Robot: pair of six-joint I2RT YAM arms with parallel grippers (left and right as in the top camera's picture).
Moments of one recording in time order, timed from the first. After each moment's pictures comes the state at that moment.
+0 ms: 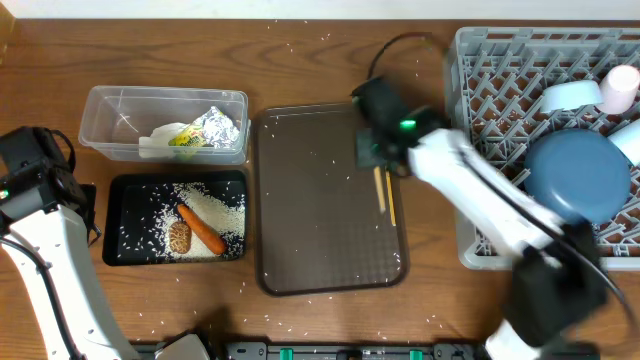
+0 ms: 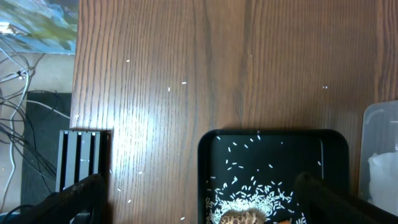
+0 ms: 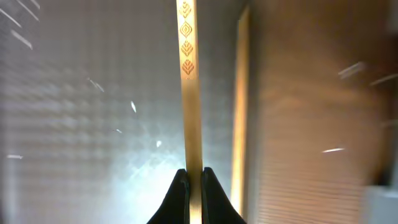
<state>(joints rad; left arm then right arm) 0.53 1.31 1.27 -1.28 -0.43 -1.04 0.52 1.77 1.45 -0.82 0.09 0.44</state>
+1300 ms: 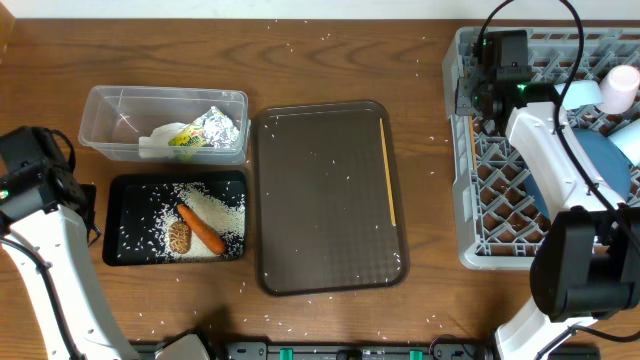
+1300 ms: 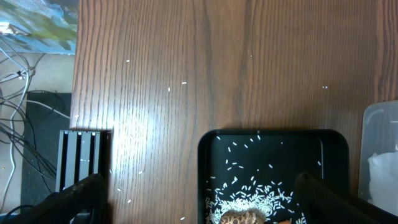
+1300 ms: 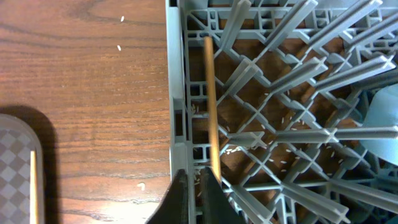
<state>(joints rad) 0.53 1.31 1.27 -1.28 -0.43 -1.04 0.08 1.85 1.46 -0.57 0.13 0.10</state>
